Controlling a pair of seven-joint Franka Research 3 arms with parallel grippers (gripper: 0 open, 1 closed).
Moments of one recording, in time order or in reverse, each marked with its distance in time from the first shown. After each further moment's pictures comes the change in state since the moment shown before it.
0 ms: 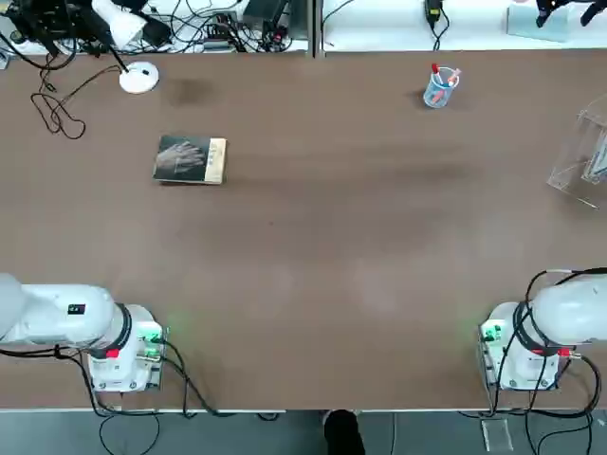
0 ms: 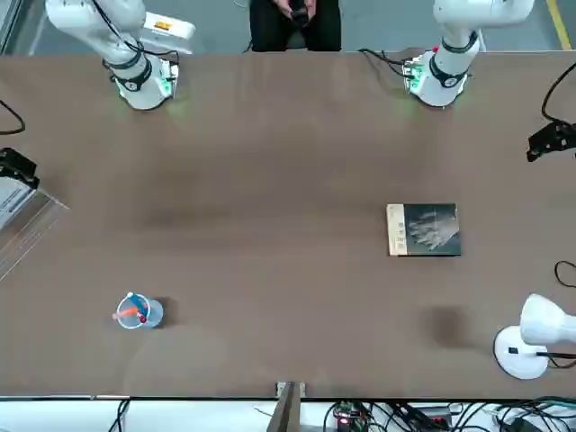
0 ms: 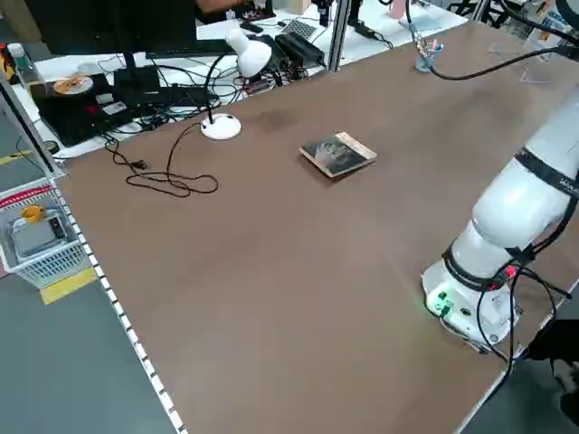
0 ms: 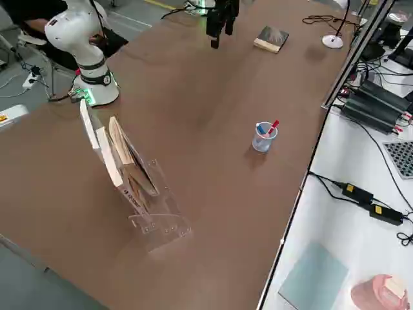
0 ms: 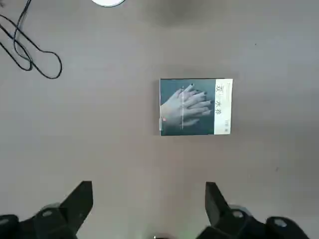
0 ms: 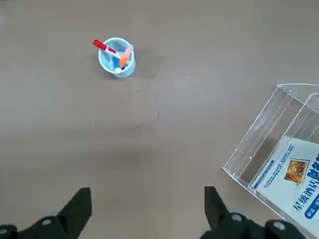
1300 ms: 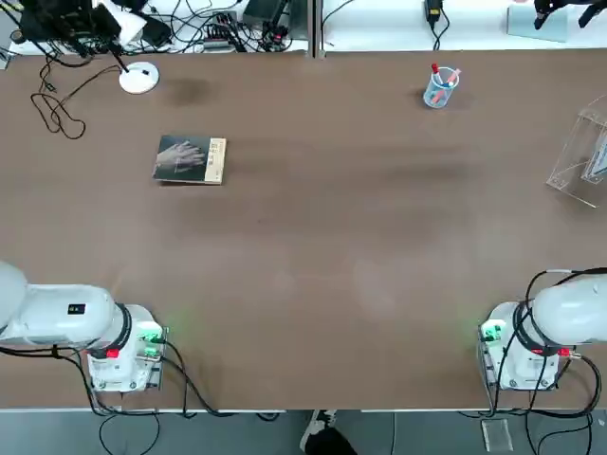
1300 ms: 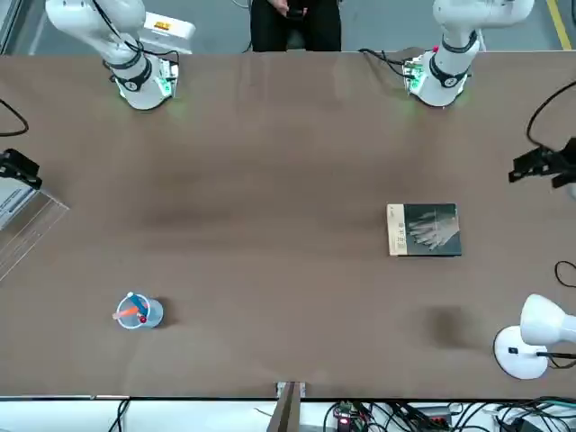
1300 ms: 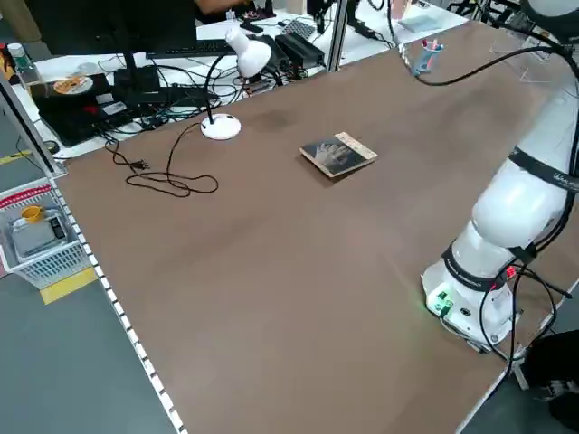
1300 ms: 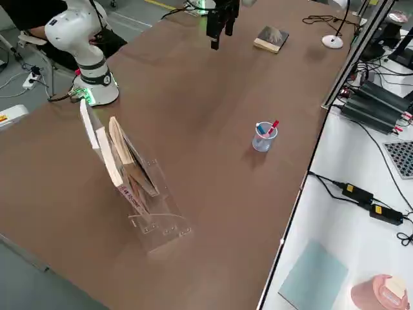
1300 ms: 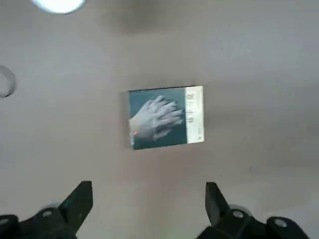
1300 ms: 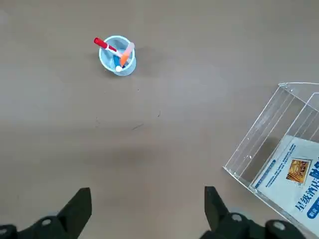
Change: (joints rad) left arm 0.007 0.153 0.027 0.037 -0.192 0.082 0.151; right arm 0.004 0.000 0.001 -0.005 0.000 0.003 0.002
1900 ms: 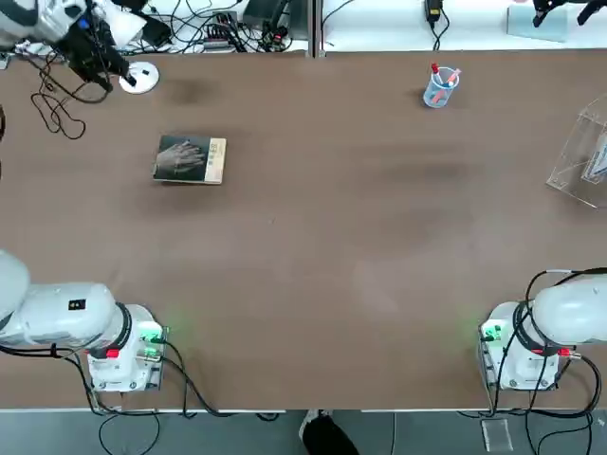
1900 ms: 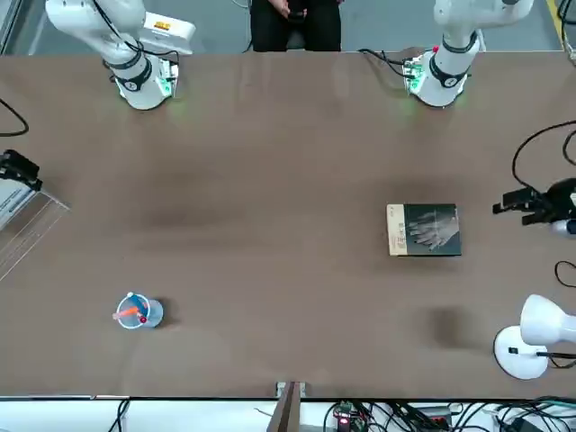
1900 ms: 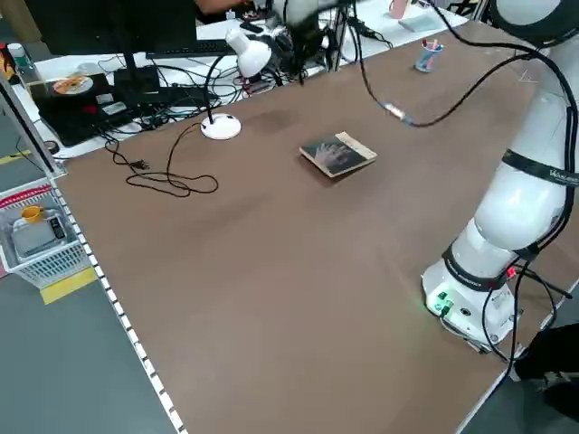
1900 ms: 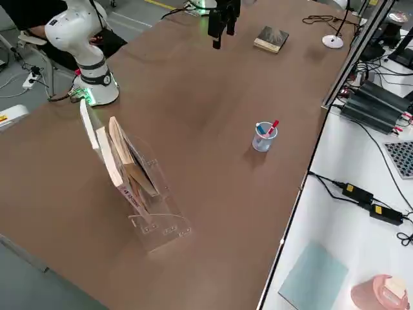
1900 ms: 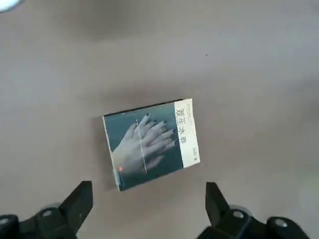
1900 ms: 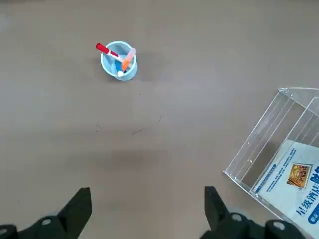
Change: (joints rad) left arm 0.088 0.093 0.041 -0.217 -0.233 0.234 0.326; right arm 0.001 0.000 0.000 0.000 0.000 0.019 0.000
